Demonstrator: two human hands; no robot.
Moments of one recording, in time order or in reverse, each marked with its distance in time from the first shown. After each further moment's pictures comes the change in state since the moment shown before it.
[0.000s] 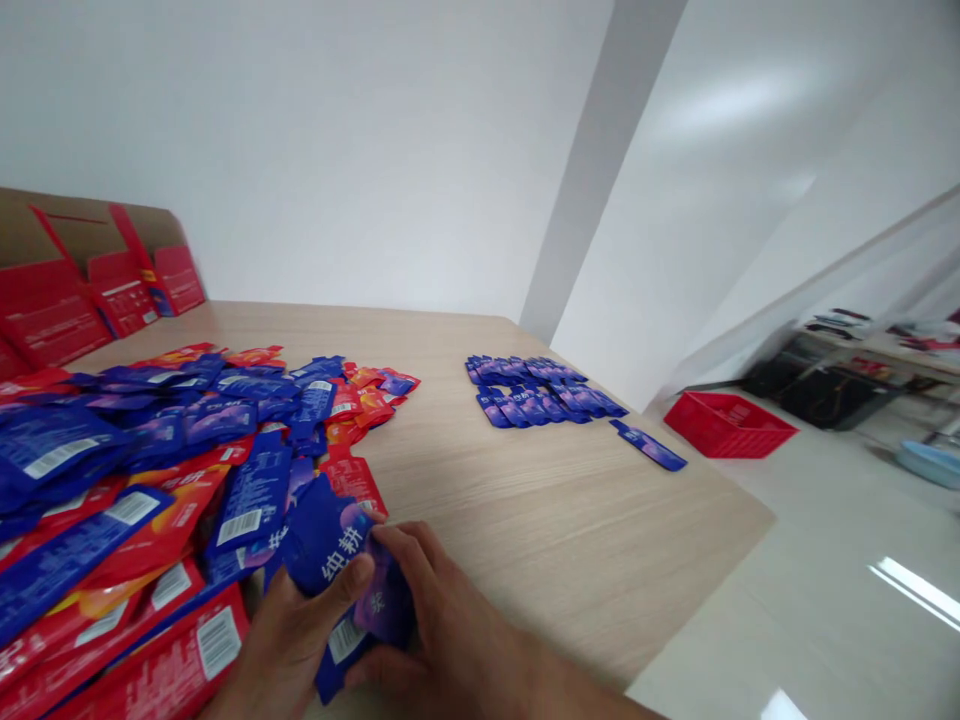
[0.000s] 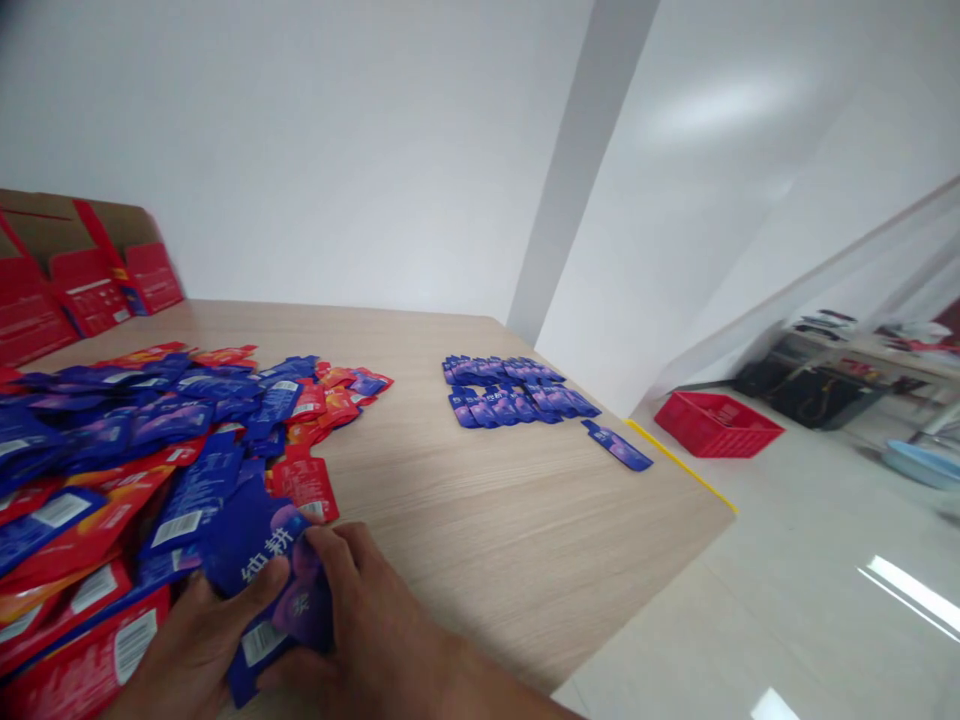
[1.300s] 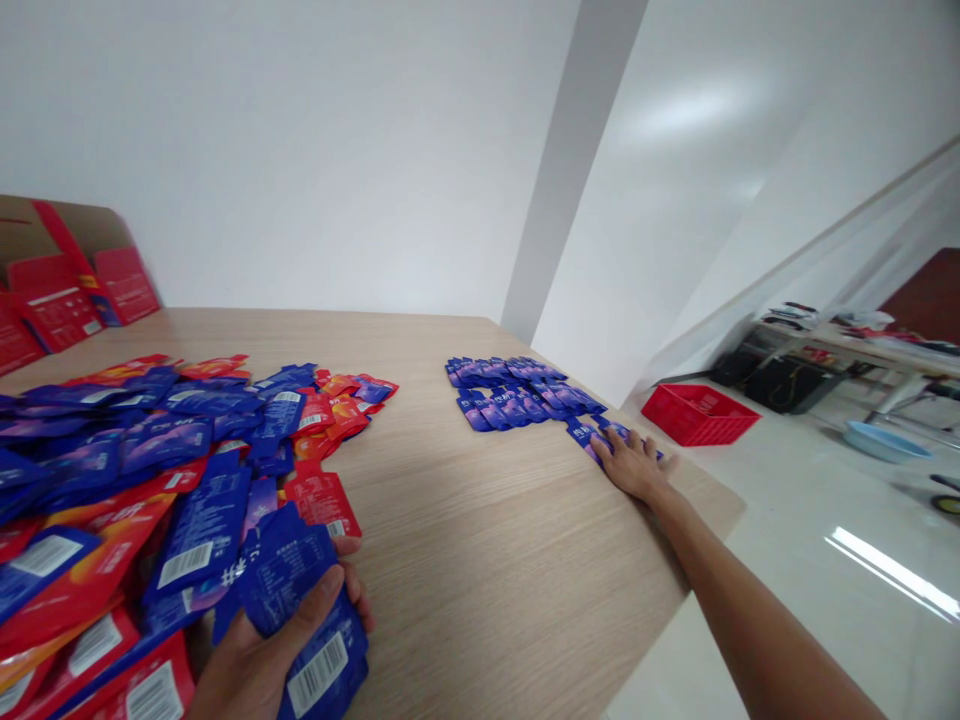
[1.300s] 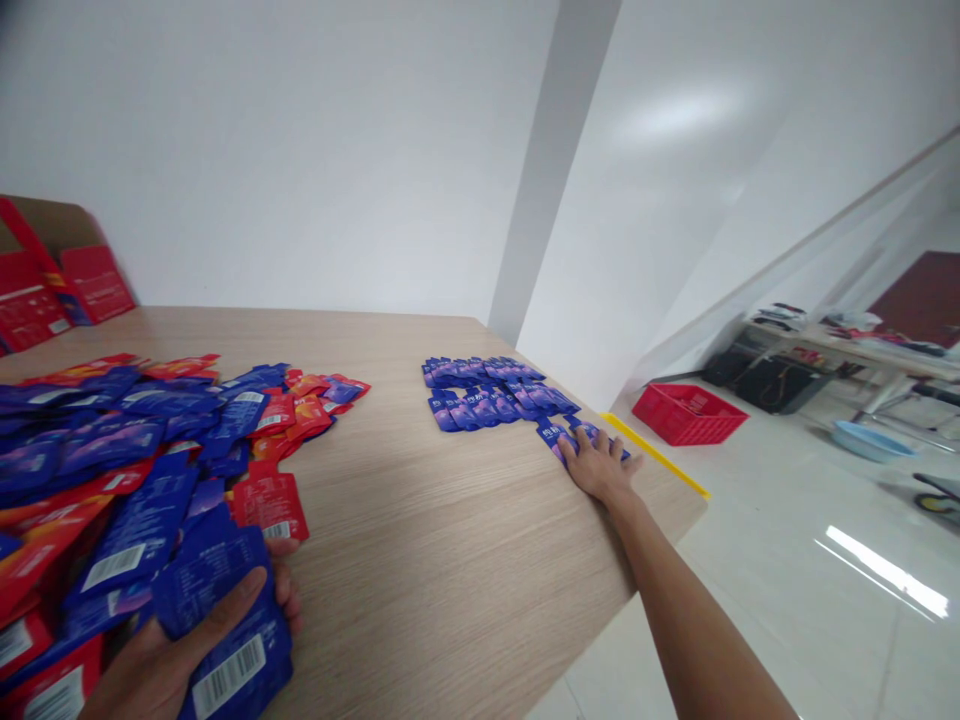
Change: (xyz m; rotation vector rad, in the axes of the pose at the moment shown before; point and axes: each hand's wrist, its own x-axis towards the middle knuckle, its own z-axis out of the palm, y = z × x) left_hand -0.002 0.008 0.022 0.012 -0.043 -0.096; right_hand -0.099 0.182 -0.279 -0.990 0.610 1.153
